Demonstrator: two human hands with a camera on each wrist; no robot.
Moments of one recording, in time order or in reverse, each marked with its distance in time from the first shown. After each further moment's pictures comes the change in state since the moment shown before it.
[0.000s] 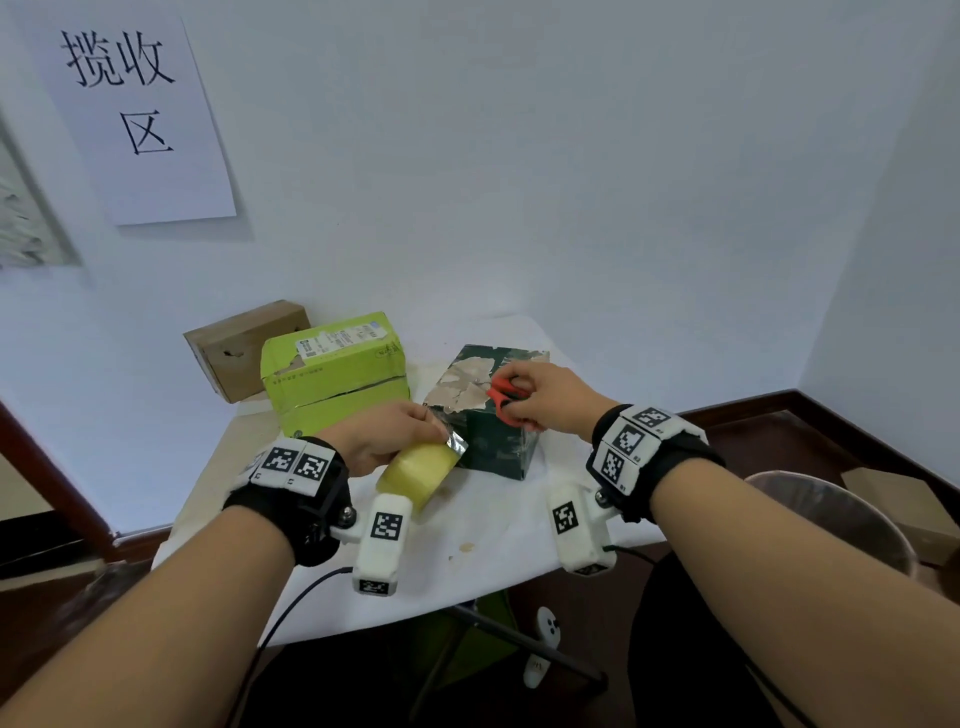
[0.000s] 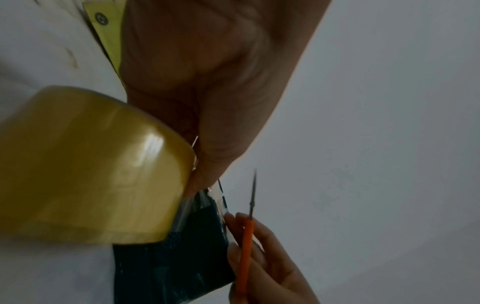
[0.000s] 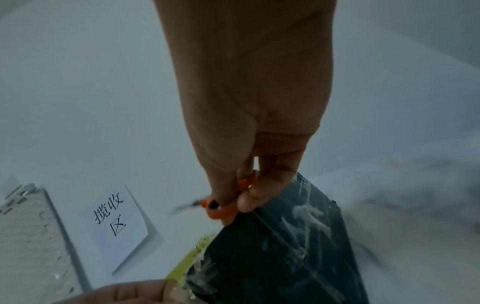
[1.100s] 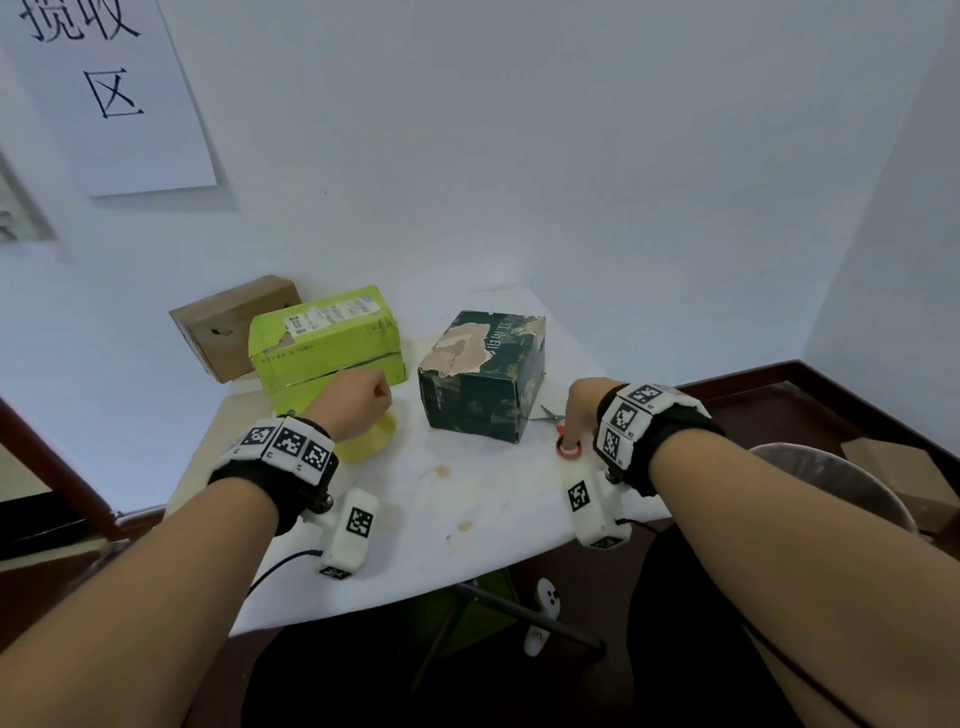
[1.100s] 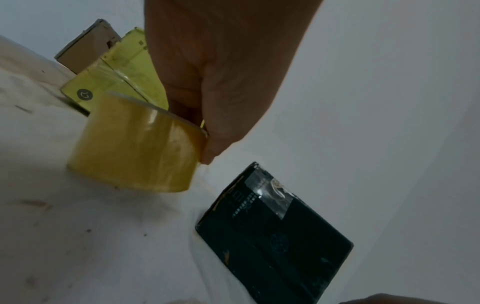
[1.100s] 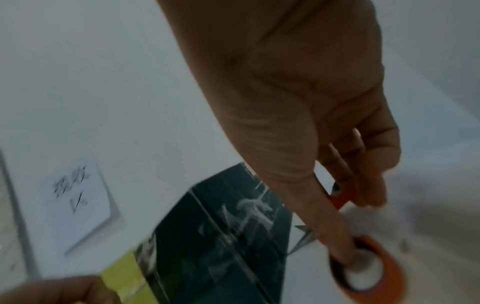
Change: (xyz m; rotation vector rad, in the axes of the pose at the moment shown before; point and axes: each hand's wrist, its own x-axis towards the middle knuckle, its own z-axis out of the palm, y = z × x) left_hand 0.026 -0.025 -0.032 0.784 0.359 0.214; right_hand 0.010 0.041 -0.005 -0.896 -0.170 0.550
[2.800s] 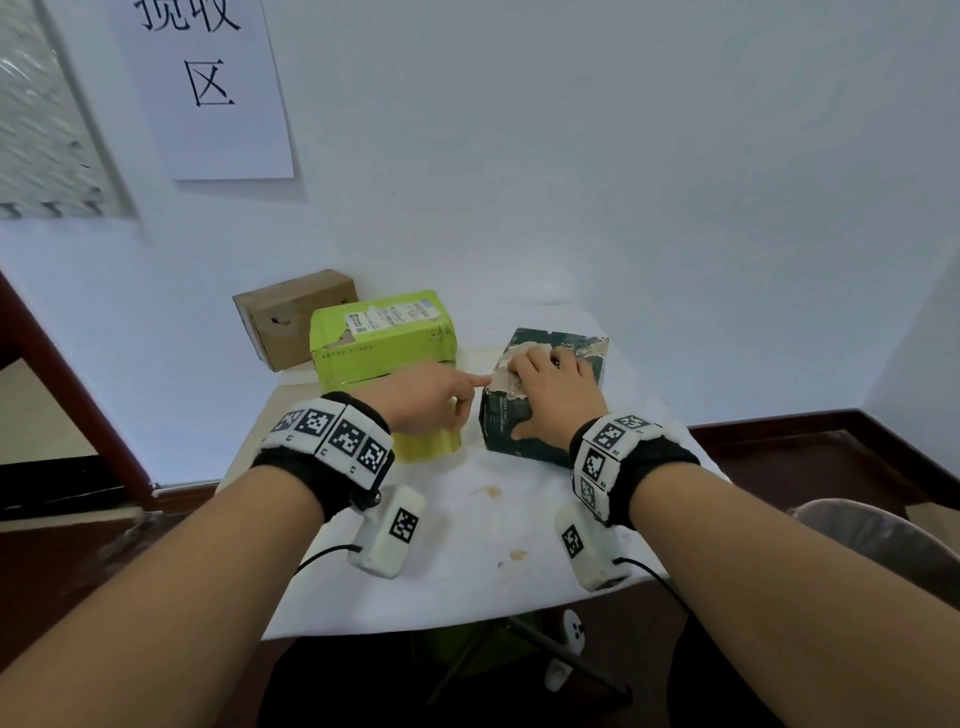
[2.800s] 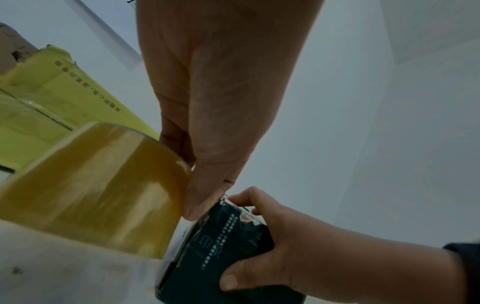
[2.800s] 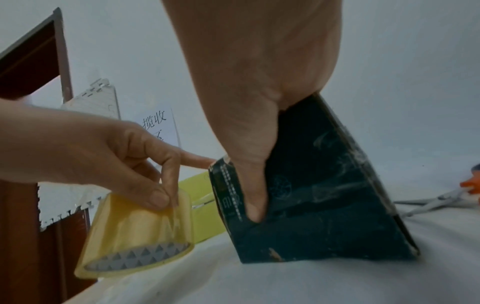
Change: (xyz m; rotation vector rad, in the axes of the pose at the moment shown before) left_hand -0.001 0.016 -0.034 0.185 -0.234 0.329; right_hand 0.004 -0.088 -0.006 -0.051 0.572 -0.463
